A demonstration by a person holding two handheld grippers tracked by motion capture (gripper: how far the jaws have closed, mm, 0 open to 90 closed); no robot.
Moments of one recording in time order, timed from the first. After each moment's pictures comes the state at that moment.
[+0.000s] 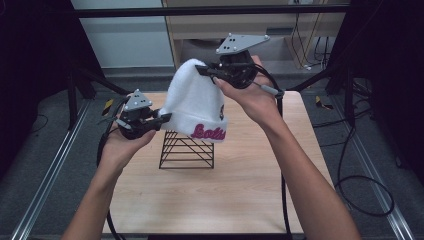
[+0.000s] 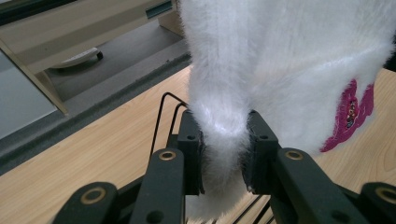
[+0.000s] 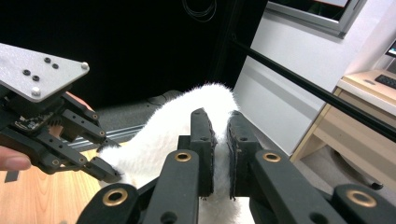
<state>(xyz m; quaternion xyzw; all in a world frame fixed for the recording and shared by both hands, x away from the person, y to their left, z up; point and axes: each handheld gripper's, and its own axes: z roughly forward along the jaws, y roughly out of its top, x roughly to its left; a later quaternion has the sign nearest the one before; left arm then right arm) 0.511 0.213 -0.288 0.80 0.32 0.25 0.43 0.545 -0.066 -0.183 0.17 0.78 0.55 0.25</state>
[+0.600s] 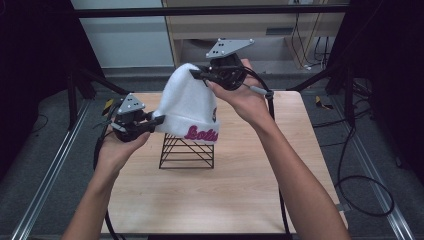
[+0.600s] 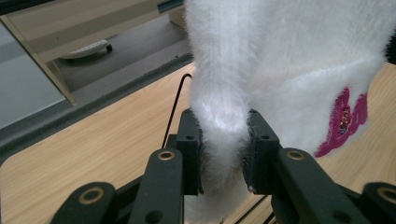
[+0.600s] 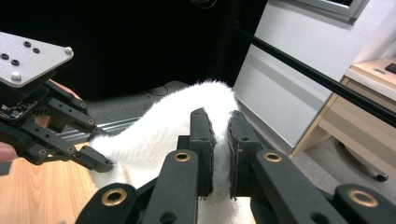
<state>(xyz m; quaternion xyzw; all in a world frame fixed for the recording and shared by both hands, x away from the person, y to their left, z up) 0.515 0.230 -0.304 0.79 0.35 0.26 0.43 0.562 -0.049 -0.200 0.17 0.79 0.54 0.24</state>
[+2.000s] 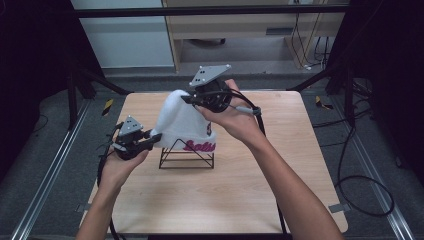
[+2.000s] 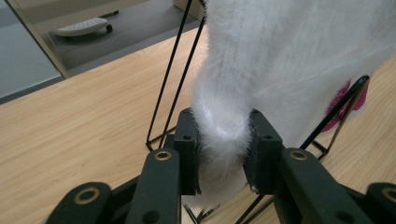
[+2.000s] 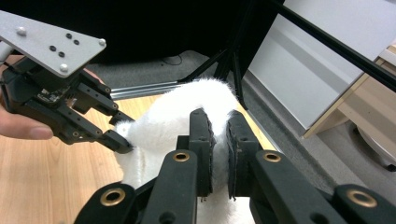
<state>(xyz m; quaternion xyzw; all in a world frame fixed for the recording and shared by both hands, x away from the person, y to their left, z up) 0.506 0.249 -0.373 0.79 0.37 0.24 0.43 0.542 -0.020 -0.241 0.14 0.83 0.48 0.23</state>
